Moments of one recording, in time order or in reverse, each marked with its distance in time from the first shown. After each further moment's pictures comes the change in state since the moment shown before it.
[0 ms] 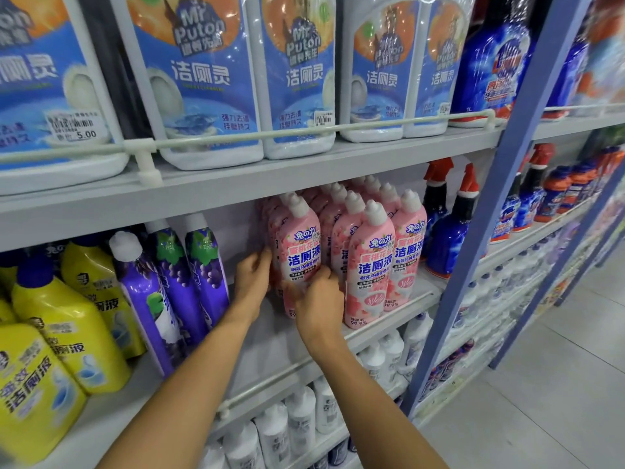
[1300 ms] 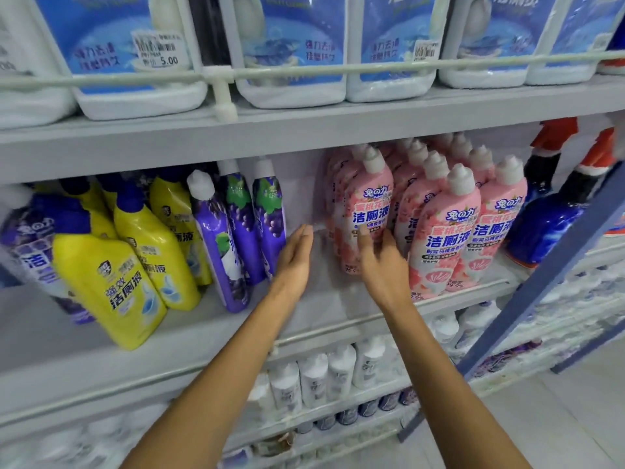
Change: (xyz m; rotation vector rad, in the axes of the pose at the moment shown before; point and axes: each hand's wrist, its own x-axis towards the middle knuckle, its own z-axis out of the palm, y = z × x) left_hand -0.094 0.026 -0.029 0.135 0.101 -0.063; right_hand 0.014 0.020 -0.011 0.280 -0.173 -0.080
